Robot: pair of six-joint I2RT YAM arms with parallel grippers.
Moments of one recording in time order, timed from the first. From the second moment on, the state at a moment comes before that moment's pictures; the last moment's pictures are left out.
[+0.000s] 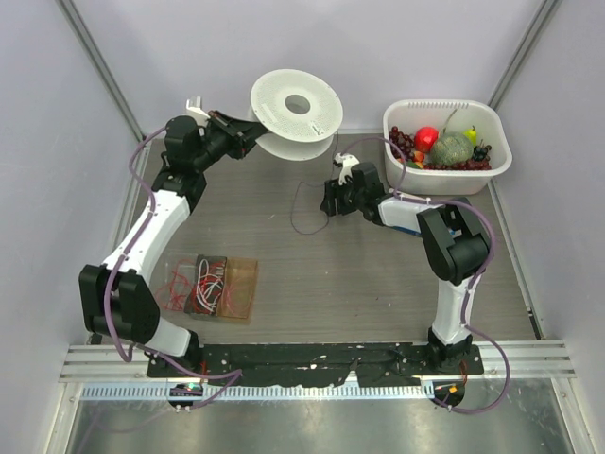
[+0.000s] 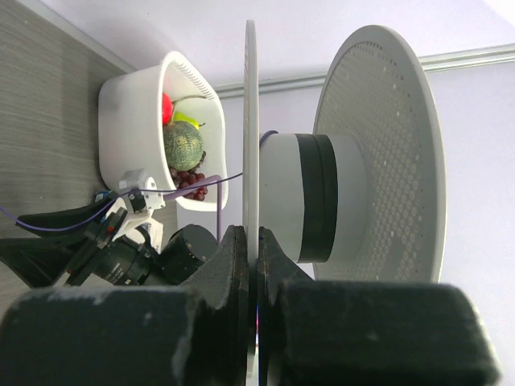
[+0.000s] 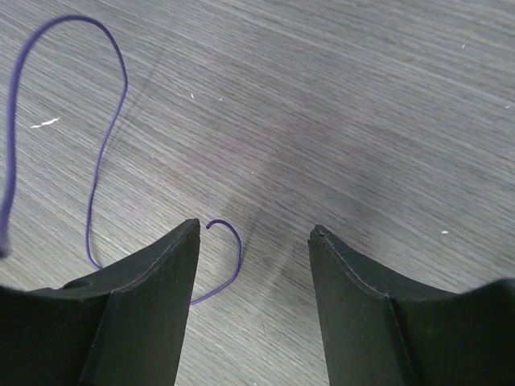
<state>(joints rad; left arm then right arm) -0.21 1.47 1.29 0.14 0.45 -1.34 0.42 1.95 1.15 0.19 -0.25 0.14</state>
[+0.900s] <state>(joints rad) -0.20 1.51 1.28 0.18 0.45 -1.35 0.47 2.02 1.17 0.20 -0.20 0.06</state>
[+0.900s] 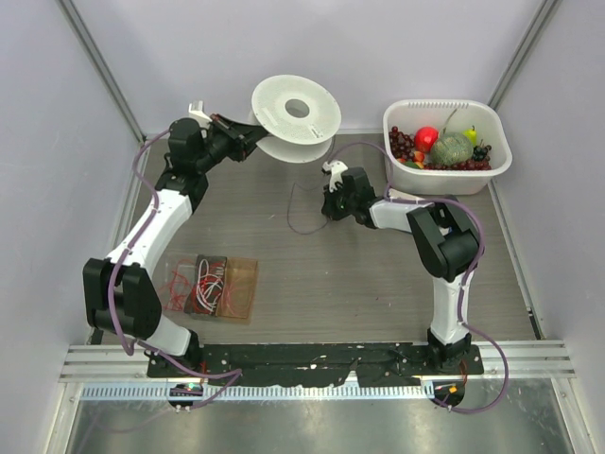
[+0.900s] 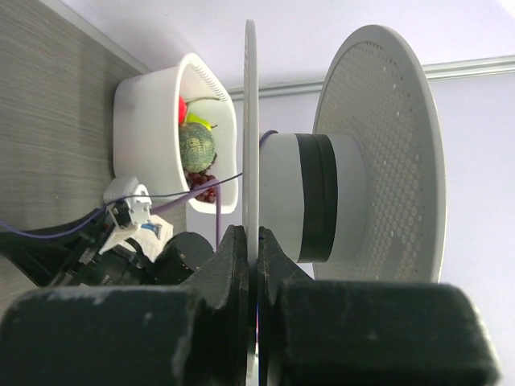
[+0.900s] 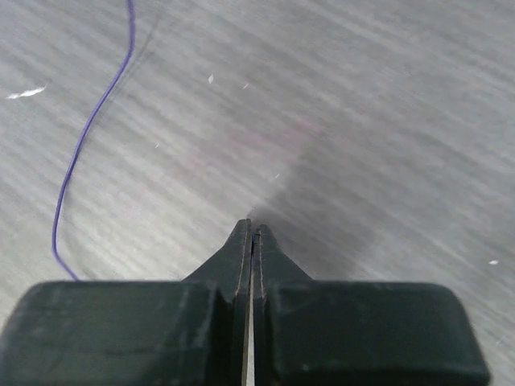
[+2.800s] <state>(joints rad) -0.50 1.54 1.29 -0.43 0.18 -0.39 0.69 1.39 1.85 0.03 -0.42 -0.02</state>
